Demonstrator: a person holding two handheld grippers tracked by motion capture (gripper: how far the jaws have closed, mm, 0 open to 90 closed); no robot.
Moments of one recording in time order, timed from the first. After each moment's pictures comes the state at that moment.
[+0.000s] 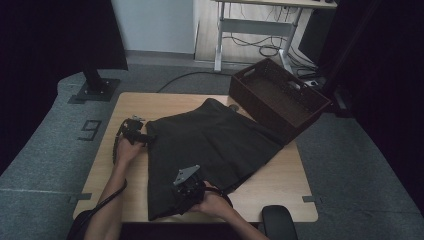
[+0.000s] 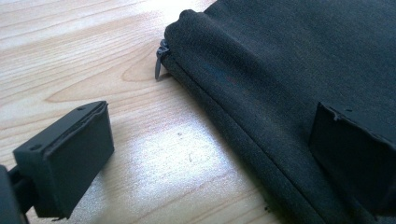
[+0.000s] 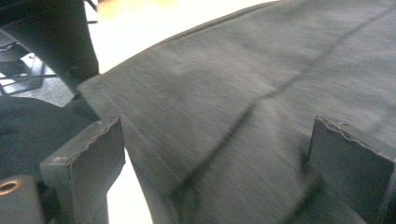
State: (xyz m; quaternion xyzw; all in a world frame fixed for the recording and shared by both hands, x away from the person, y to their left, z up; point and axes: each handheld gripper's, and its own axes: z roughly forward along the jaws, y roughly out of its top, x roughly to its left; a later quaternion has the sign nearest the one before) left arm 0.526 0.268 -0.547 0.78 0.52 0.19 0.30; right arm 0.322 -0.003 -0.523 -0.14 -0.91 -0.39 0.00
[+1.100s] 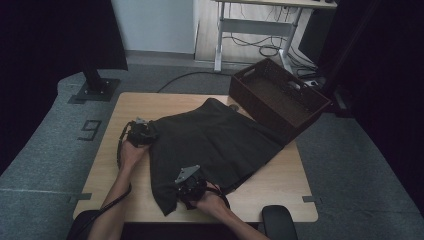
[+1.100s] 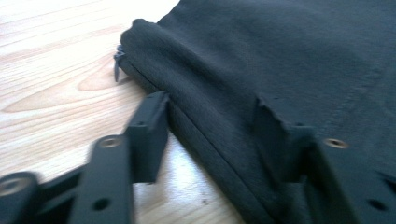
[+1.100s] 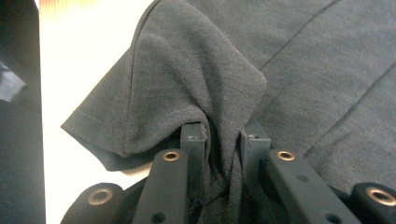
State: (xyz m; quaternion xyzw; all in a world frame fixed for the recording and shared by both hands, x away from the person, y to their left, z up) left arm 0.508 0.249 -0.543 0.78 0.49 0.18 0.34; right arm 0.334 -0.008 -0.537 -0.17 -0.91 -0.37 -0.03
